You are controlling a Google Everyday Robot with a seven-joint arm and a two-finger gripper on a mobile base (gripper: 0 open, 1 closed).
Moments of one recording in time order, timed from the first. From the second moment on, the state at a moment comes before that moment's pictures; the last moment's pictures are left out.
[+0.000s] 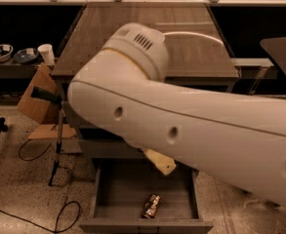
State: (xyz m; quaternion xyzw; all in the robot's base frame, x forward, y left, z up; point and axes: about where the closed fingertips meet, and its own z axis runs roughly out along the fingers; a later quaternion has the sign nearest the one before) arm 0.429 -0.011 0.819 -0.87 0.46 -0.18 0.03
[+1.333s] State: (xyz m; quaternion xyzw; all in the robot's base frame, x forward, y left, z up) arm 0.504 -0.042 0.643 -0.94 0.34 -0.07 -0.04
